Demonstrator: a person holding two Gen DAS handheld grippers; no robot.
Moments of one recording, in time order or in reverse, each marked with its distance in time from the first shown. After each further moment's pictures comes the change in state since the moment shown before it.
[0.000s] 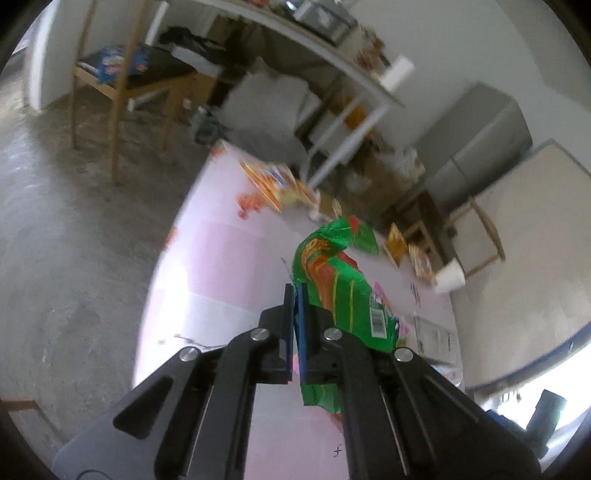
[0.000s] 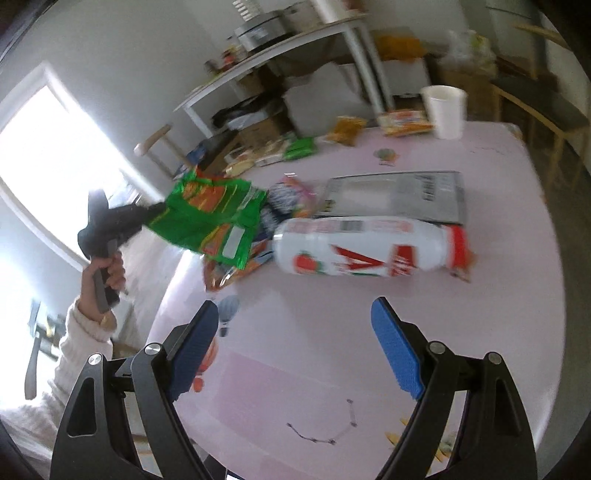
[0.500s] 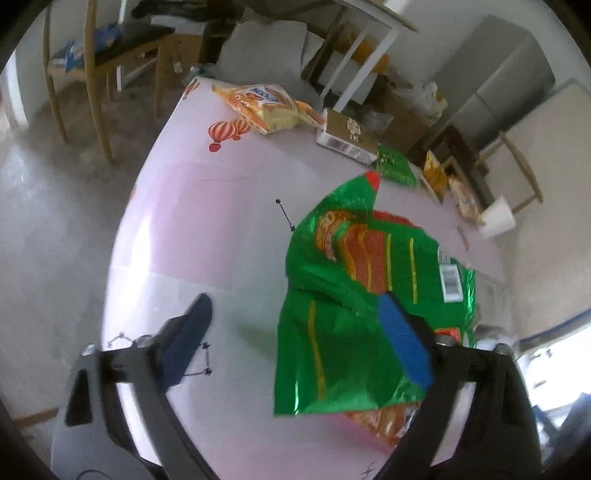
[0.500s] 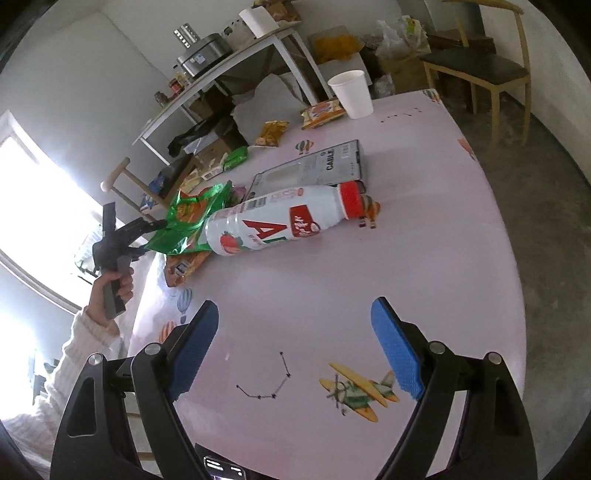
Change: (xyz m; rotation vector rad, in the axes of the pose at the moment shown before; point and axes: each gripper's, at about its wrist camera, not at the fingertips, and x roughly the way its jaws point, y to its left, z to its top) left arm 0.113 -0.022 -0.024 0.110 0.232 0.106; right arm -0.049 -0.068 -0.055 0.207 -0.073 -0.103
